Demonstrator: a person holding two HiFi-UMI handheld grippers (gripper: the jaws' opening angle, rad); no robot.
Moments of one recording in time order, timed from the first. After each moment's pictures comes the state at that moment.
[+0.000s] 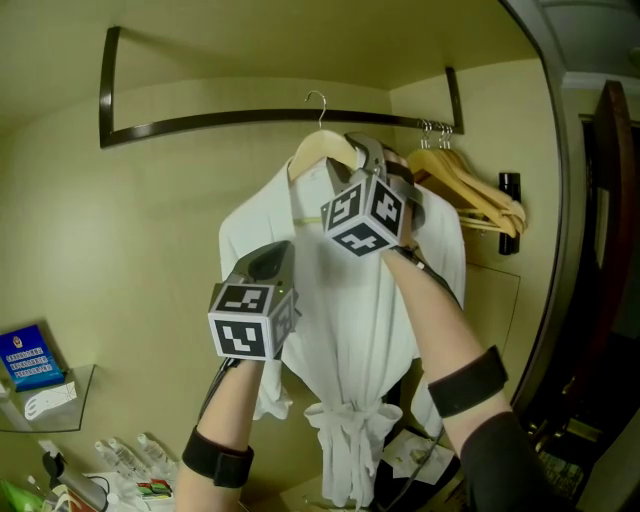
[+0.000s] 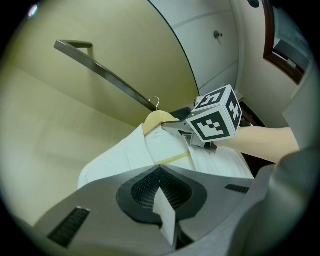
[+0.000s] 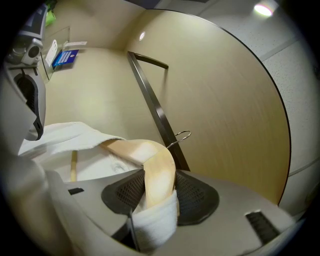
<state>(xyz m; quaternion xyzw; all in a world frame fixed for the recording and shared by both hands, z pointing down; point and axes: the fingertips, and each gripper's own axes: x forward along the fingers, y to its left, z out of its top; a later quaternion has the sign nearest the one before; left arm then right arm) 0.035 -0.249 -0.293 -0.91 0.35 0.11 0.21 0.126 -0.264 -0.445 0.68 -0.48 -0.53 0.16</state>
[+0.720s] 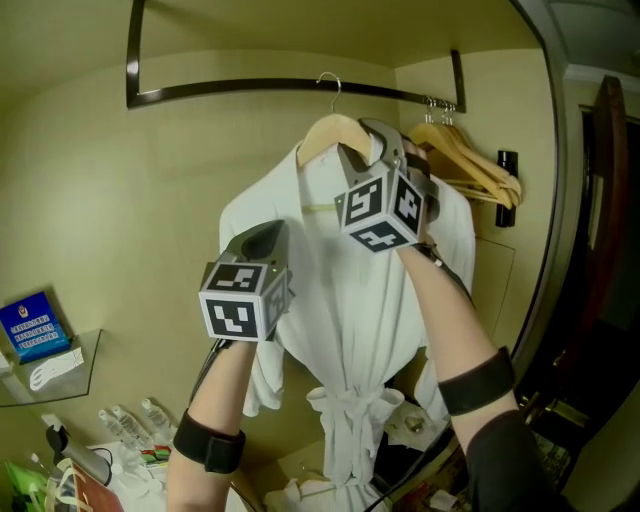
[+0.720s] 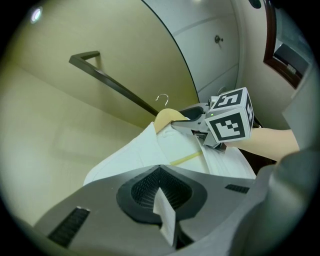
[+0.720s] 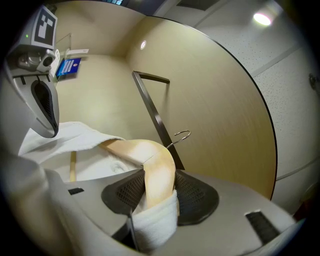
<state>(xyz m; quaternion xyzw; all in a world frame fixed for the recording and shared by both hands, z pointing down) -0.010 -0.215 -0.271 -0.91 0.36 0.10 0.19 0.094 -0.208 -0.409 0.68 -0.49 -0.53 0.16</state>
